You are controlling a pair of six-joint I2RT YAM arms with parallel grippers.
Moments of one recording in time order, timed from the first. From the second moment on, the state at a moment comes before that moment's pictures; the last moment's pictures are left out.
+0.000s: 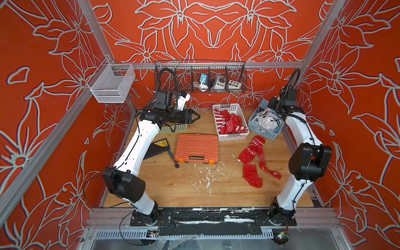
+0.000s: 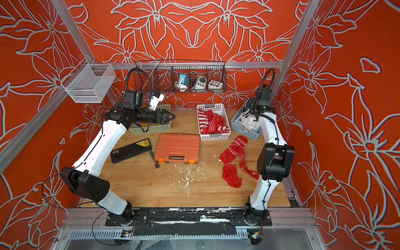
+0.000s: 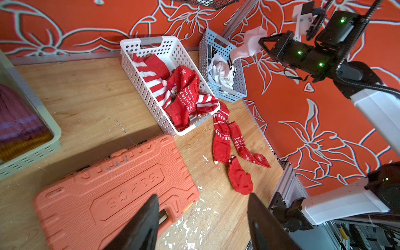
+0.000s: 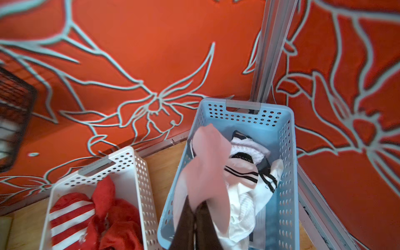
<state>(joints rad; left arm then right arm) -0.21 1.60 1.75 -0.83 0.64 -0.21 -0.11 1.91 1.77 -0.39 0.03 0.26</state>
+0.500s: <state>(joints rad) -0.21 1.60 1.66 -0.71 0.56 -0.28 -0.17 2.23 1.89 -0.48 0.02 0.26</state>
